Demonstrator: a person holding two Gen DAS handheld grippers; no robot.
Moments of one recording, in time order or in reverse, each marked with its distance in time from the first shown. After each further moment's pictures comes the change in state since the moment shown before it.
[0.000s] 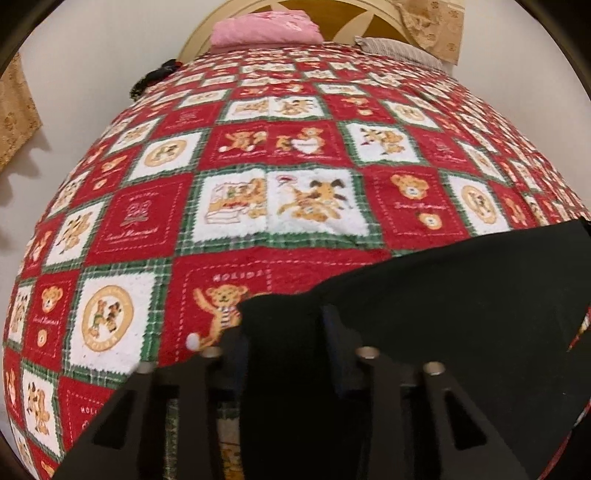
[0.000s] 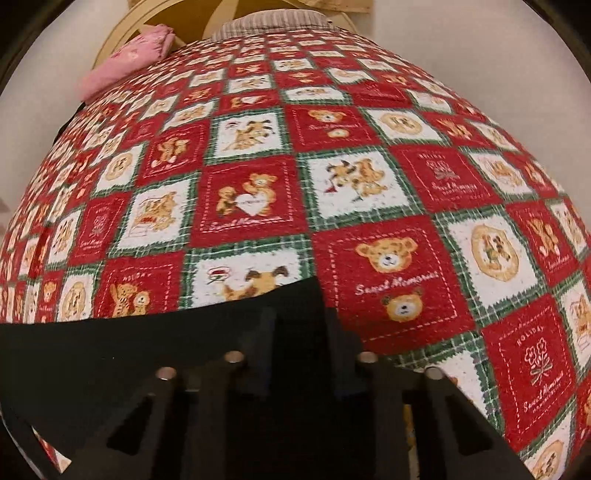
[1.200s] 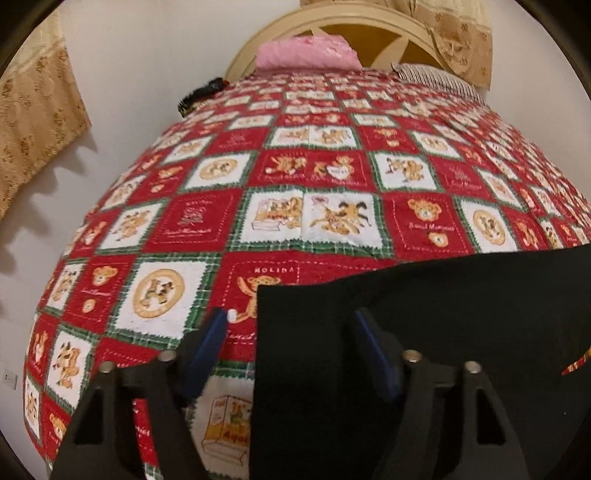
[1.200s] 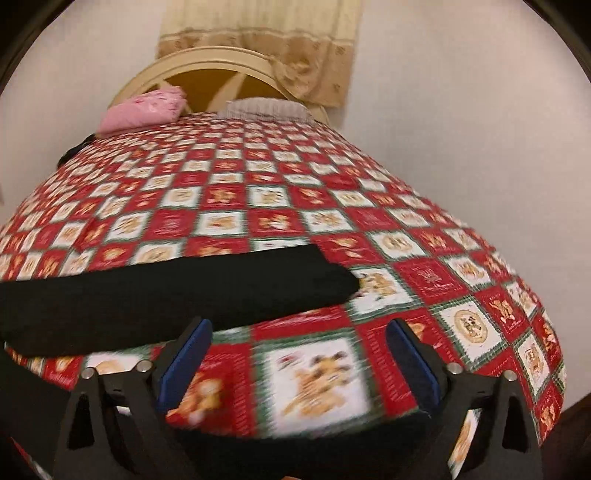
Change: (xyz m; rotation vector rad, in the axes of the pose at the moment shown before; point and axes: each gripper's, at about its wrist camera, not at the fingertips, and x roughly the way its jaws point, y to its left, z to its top) left arm -0.035 -0.008 -0.017 -0.093 -0.092 0.167; right arm -0.154 0.043 -0.129 0.016 -0.336 -0.199
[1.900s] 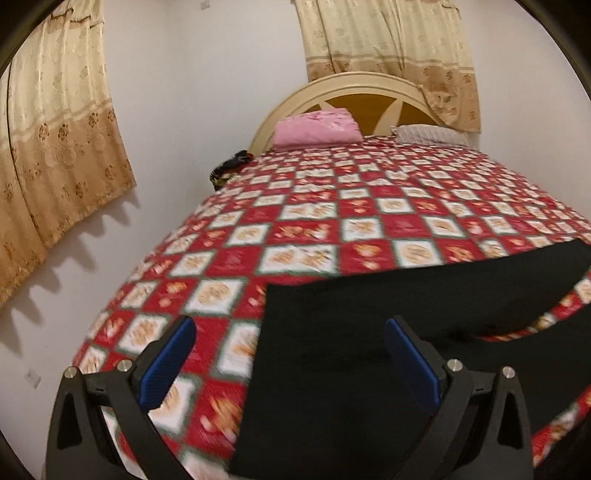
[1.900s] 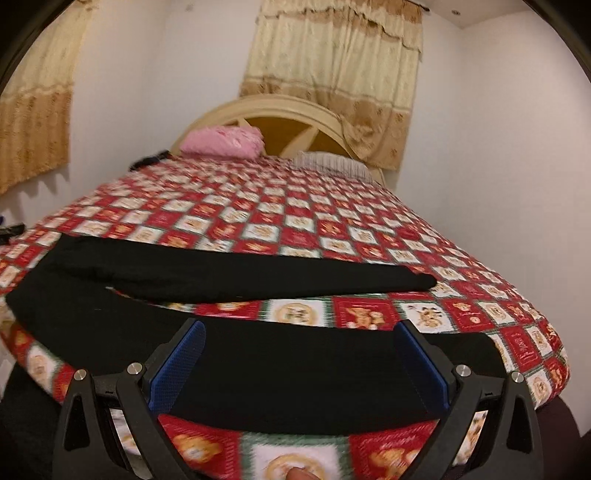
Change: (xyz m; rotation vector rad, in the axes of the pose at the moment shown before) left arm -0.150 -0.042 -0.060 0.008 -0.311 0.151; right arm -0.156 0.136 -0.118 -0.214 -0.244 0.113
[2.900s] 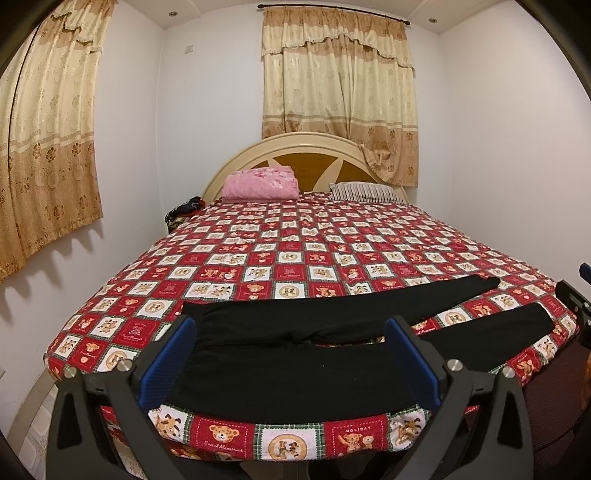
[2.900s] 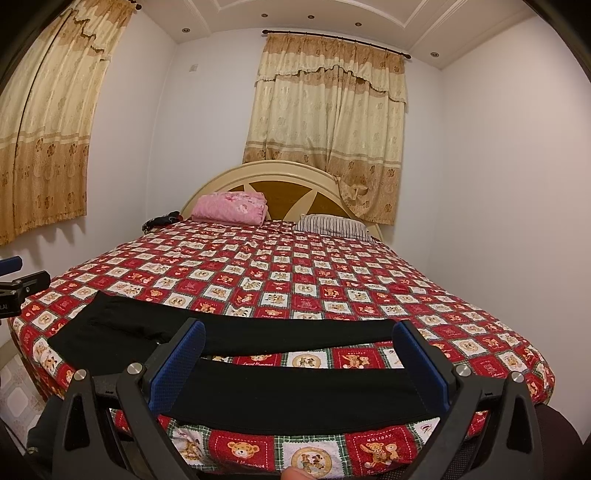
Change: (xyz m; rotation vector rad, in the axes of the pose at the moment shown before) left arm -0.203 -0.090 -0.027 -0.063 -0.196 -0.235; right arm -0.139 0.008 0.012 0.061 -0.253 0.048
